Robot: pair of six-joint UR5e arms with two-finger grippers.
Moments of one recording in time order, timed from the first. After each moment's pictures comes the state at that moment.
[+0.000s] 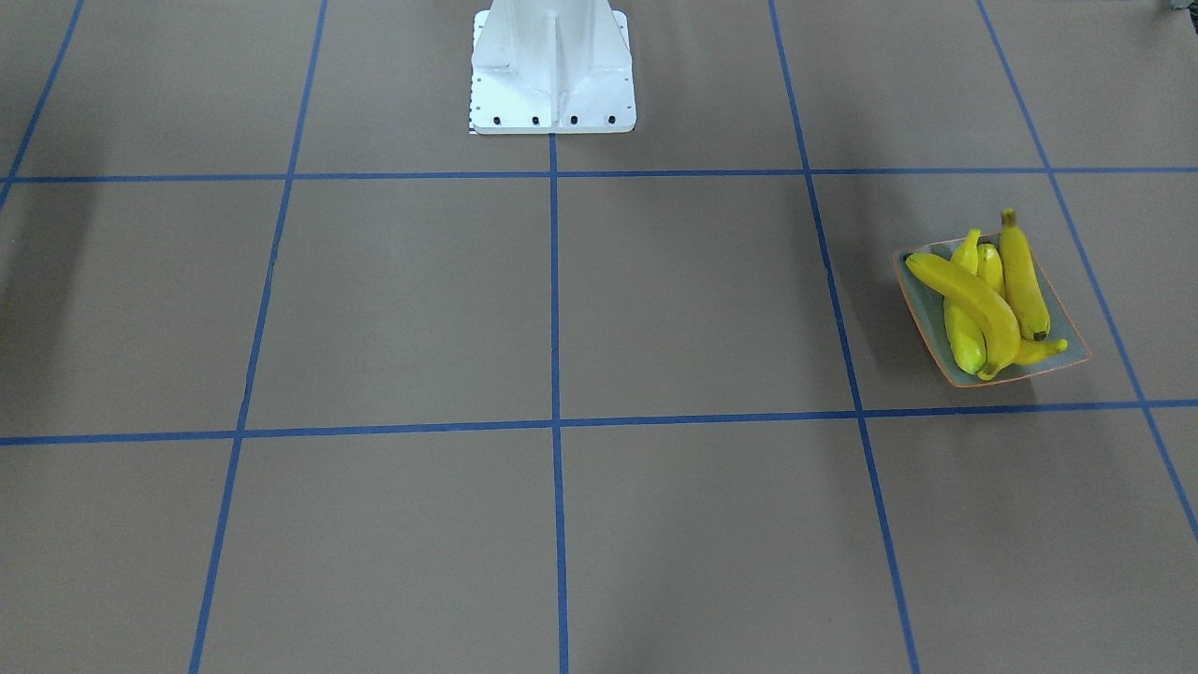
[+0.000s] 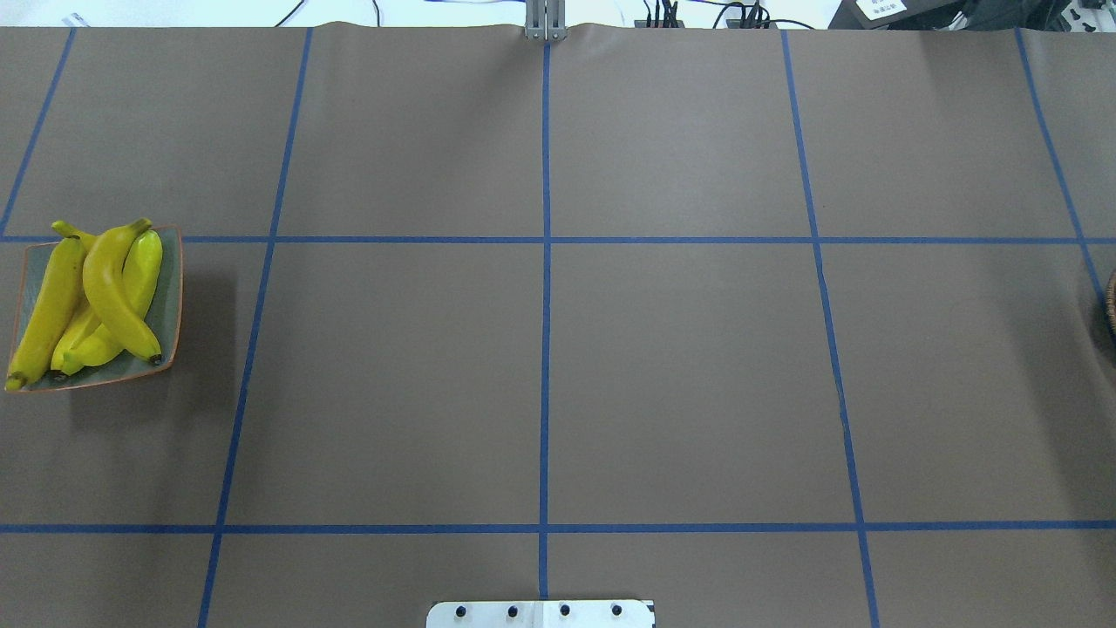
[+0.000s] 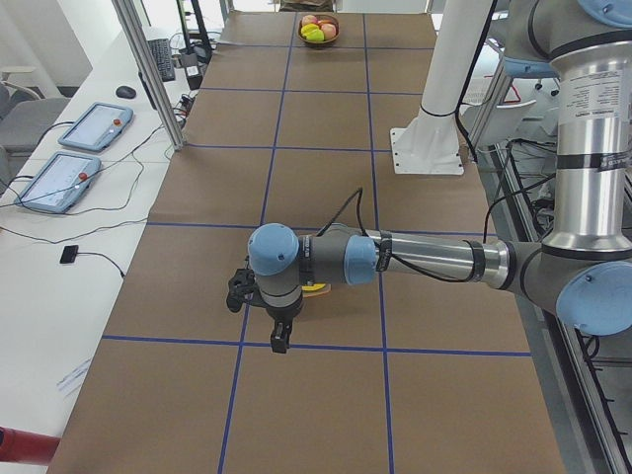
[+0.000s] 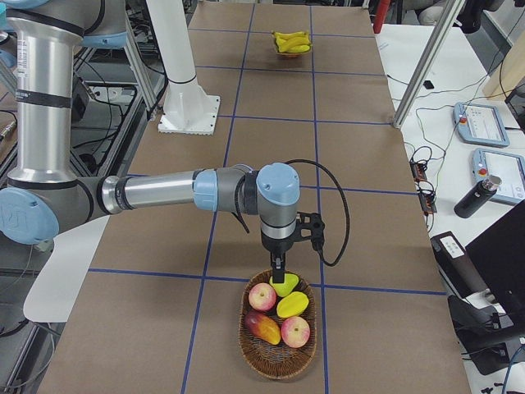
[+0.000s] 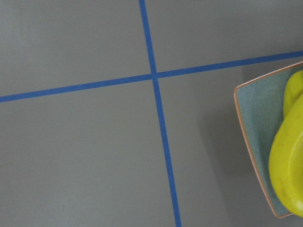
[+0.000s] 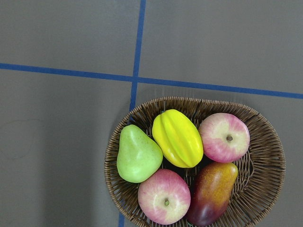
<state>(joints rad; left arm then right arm) -1.62 -1.48 -1.73 -1.47 -2.30 0.18 1.66 -1.69 1.85 -1.74 2.24 -0.12</state>
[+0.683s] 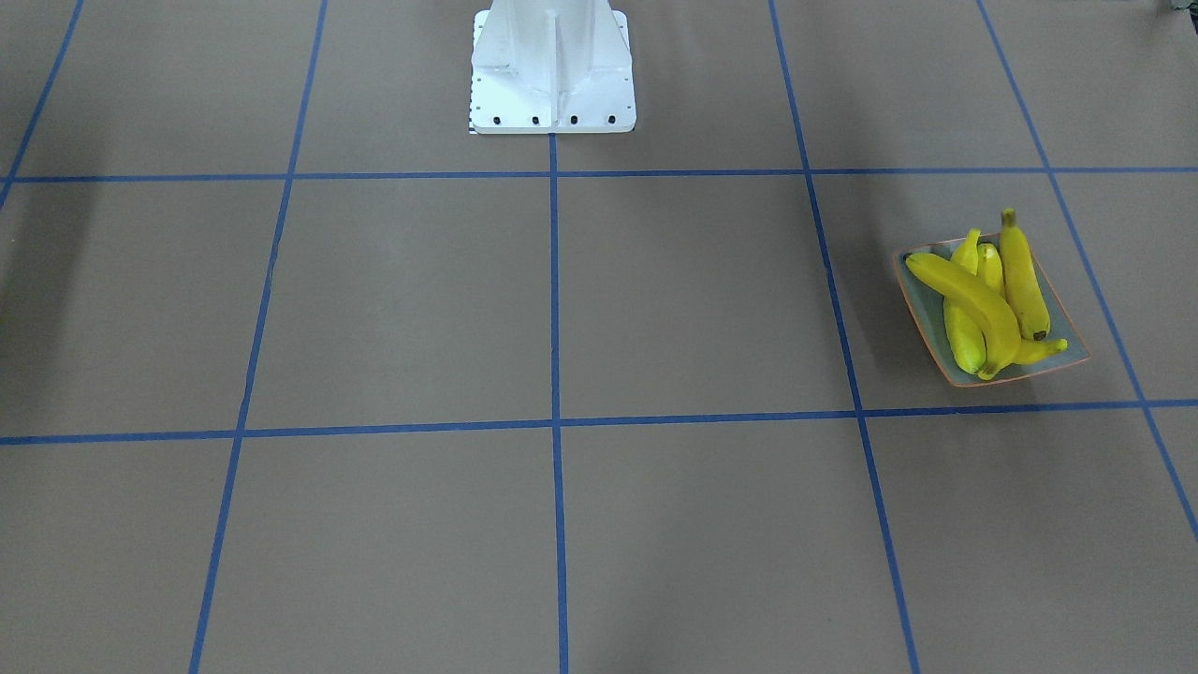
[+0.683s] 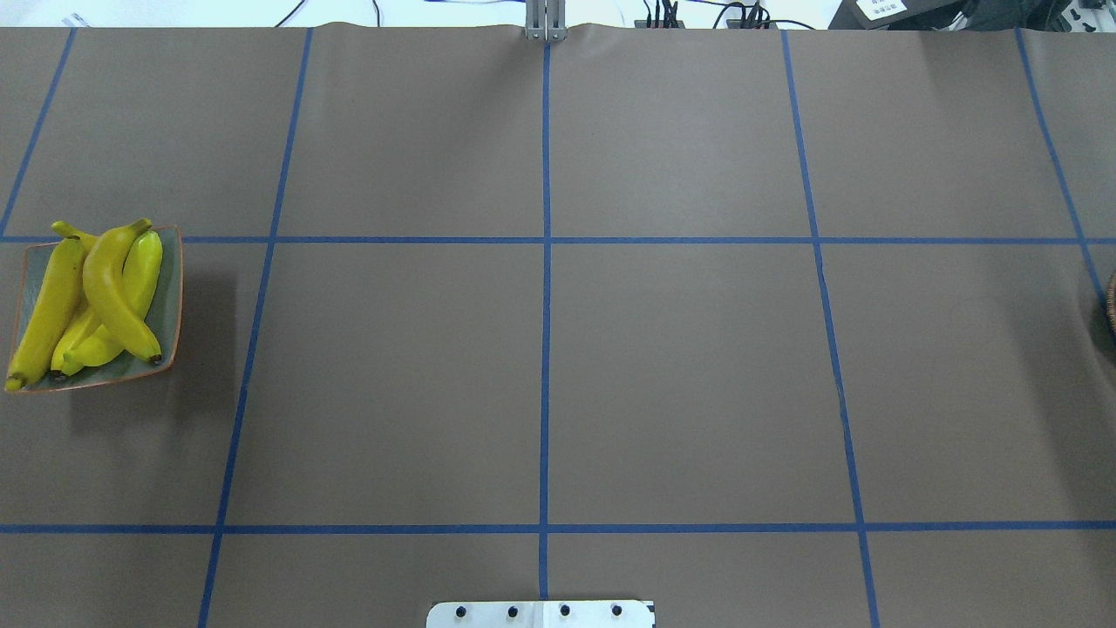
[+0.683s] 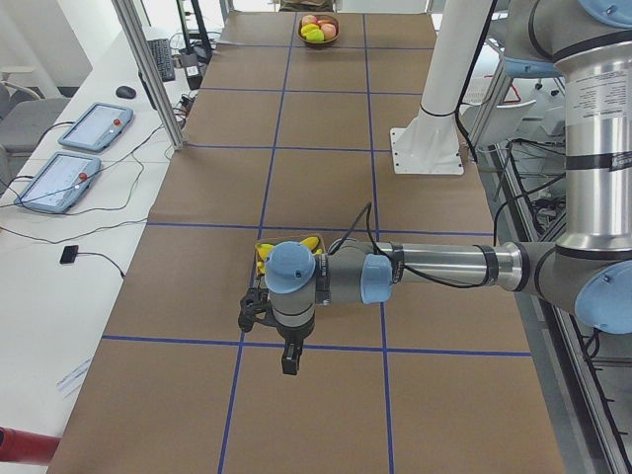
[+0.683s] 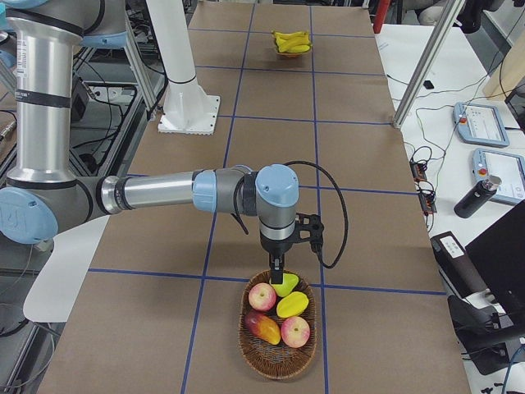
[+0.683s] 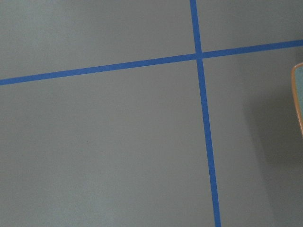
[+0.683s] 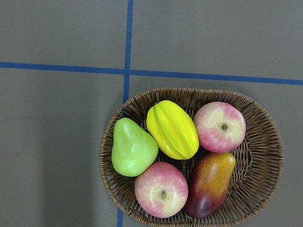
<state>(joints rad) -1.62 -1.43 -1.72 -1.55 -2.28 0.18 1.66 -1.69 1.85 -1.74 2.24 -0.11</state>
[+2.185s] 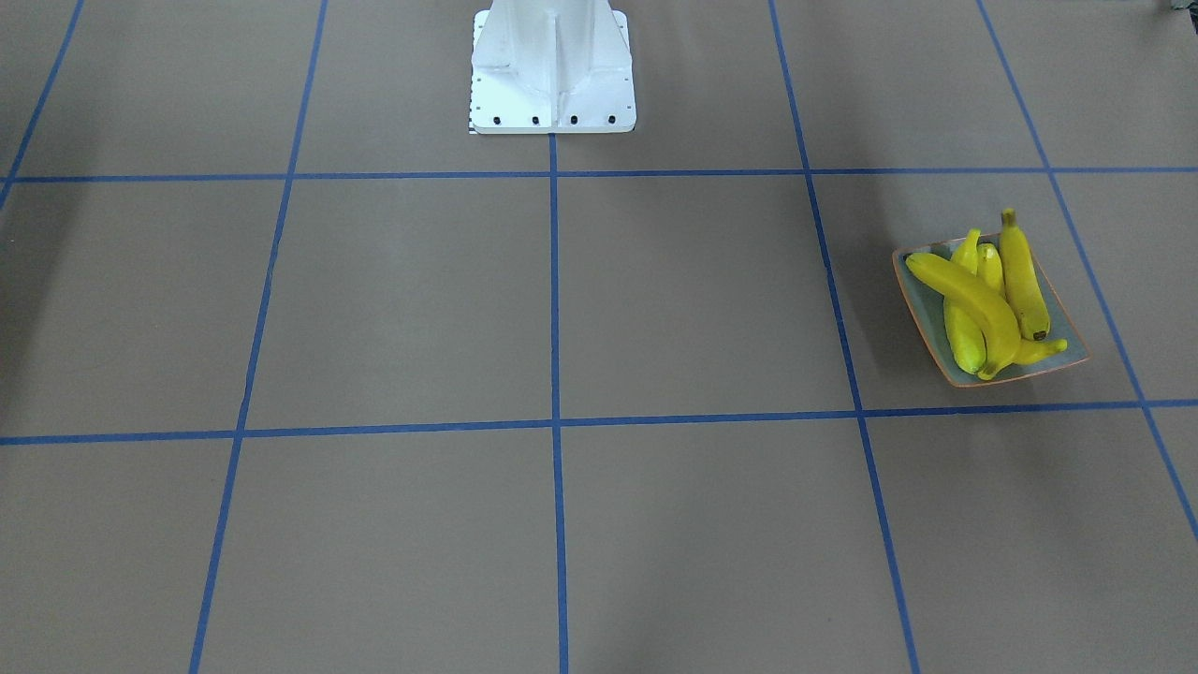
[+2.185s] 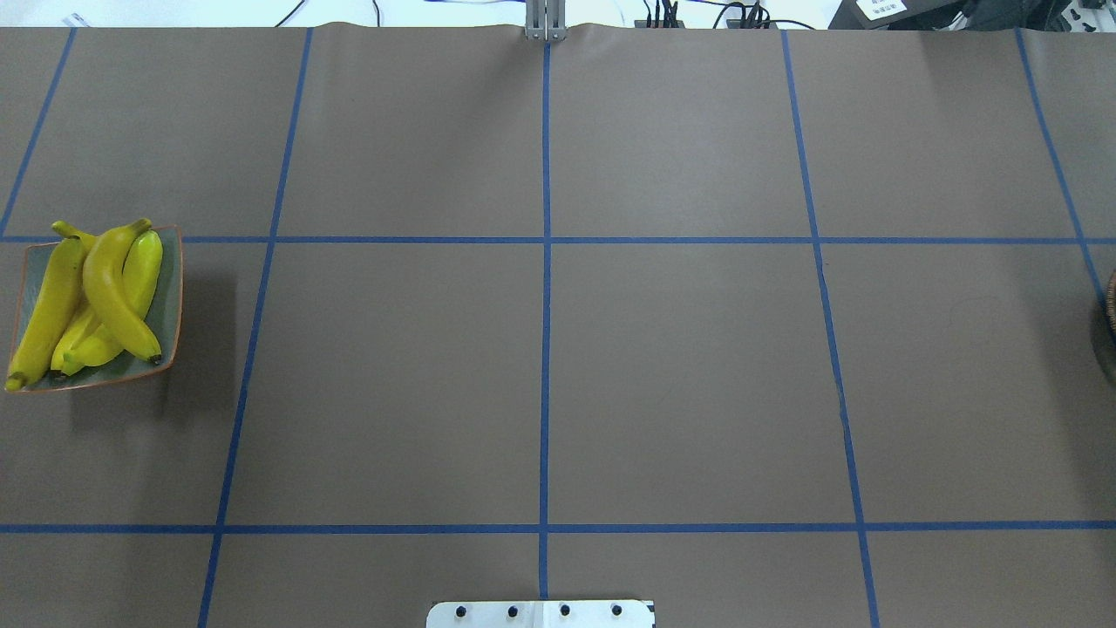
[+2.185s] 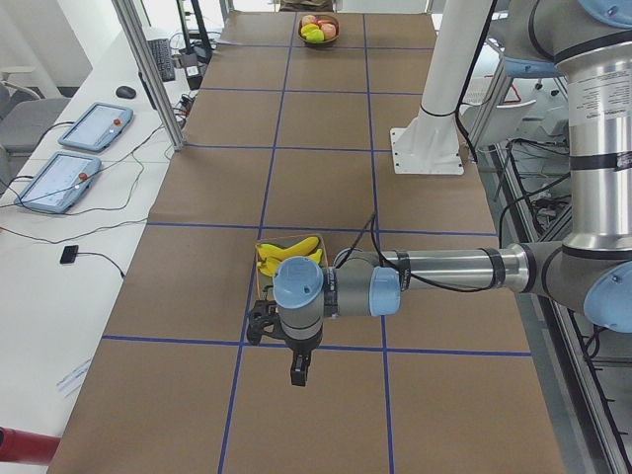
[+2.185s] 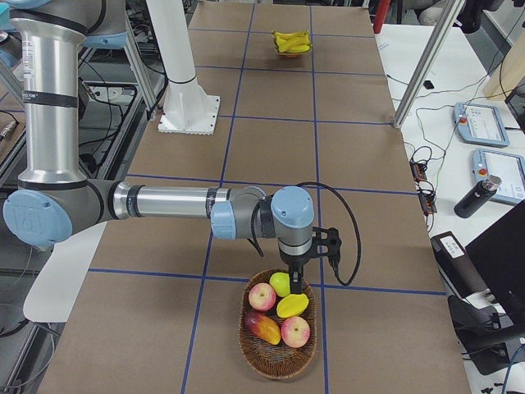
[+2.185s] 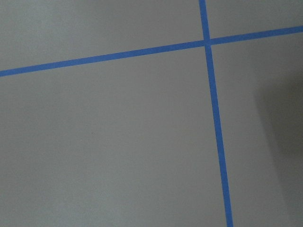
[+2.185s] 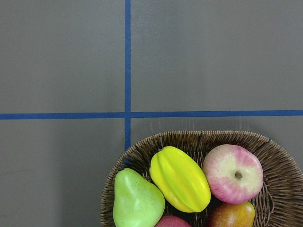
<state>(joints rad) -1.62 -1.41 -1.68 -1.57 -2.28 0.18 1.63 -1.64 1.66 -1.48 2.30 0.06</state>
